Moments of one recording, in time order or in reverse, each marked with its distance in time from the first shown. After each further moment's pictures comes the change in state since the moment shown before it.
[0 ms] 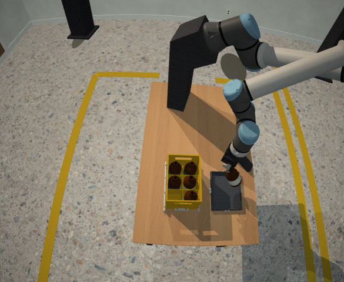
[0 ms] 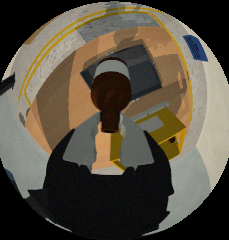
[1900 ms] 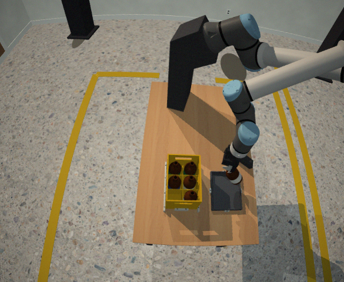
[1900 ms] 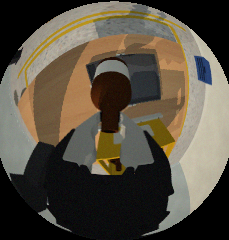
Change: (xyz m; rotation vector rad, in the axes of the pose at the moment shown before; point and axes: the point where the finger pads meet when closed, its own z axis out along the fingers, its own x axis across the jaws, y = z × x) arm 0.000 0.000 0.000 0.000 0.000 -0.259
